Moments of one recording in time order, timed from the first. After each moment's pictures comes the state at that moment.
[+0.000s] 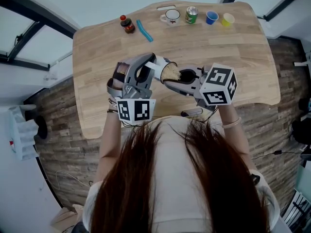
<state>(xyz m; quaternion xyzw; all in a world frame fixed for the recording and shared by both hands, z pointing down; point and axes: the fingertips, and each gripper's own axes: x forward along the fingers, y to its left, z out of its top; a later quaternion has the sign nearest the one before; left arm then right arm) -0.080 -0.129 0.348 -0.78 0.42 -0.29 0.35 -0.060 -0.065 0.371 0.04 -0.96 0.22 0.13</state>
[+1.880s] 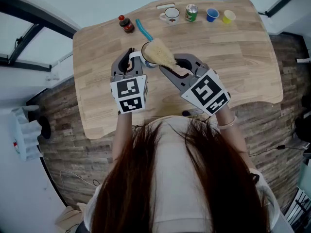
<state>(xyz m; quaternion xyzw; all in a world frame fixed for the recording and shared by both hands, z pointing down) -0.156 -0.169 0.377 -0.75 0.63 -0.19 -0.04 -0.068 -0.111 0.350 0.22 -0.96 0.00 0.17</state>
